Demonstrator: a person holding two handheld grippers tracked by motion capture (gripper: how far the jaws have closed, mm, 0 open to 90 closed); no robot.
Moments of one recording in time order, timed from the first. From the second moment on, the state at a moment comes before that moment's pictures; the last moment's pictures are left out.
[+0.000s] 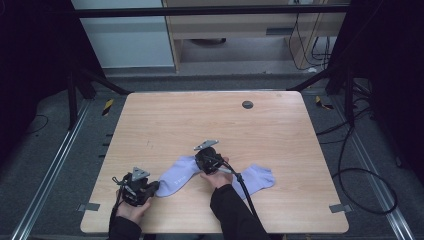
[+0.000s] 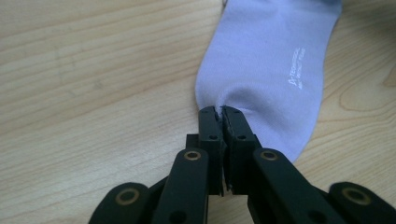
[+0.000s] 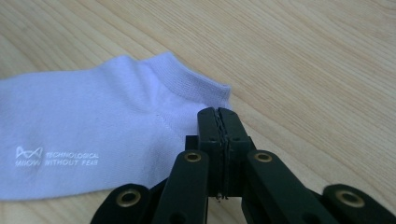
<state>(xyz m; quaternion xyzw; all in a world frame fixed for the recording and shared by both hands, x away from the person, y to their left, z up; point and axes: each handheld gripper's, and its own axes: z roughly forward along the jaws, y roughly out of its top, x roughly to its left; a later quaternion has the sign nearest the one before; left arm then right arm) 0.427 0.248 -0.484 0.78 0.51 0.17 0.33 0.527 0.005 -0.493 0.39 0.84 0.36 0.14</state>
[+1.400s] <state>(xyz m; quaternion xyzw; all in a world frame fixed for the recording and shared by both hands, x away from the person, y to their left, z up) 0.424 0.249 -0.456 0.75 0.50 0.19 0.39 0.460 -0.076 -0.450 0.40 0.80 0.43 0.15</state>
